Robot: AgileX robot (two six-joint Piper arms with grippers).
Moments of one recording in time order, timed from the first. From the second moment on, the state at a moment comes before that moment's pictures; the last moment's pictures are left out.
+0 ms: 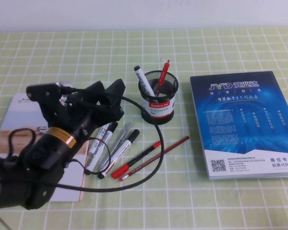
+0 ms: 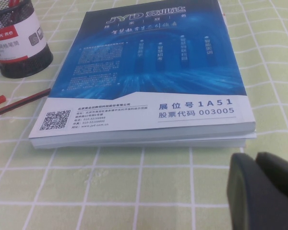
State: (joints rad) right arm 0.12 -0.01 0.03 0.14 0.38 0.03; left arm -0.51 1.64 -0.59 0.06 -0.96 -0.44
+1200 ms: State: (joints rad) right arm 0.12 -0.01 0.03 0.14 0.38 0.03; left arm -0.51 2.01 -1.09 0.11 -0.73 -0.60
